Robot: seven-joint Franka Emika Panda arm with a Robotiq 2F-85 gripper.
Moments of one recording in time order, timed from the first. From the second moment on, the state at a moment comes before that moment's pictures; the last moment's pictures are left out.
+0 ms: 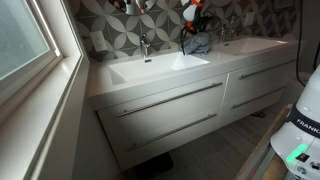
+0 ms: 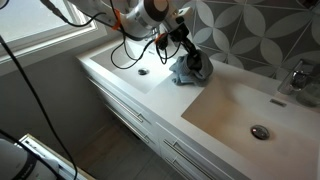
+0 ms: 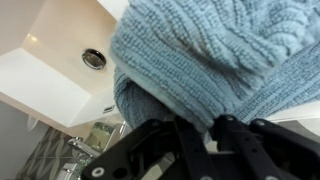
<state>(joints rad) -0.12 0.53 -0.36 -1.62 -0.58 2.44 0.91</state>
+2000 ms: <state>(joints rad) -0.08 0.14 -0.06 -1.60 0.08 1.80 -0.05</state>
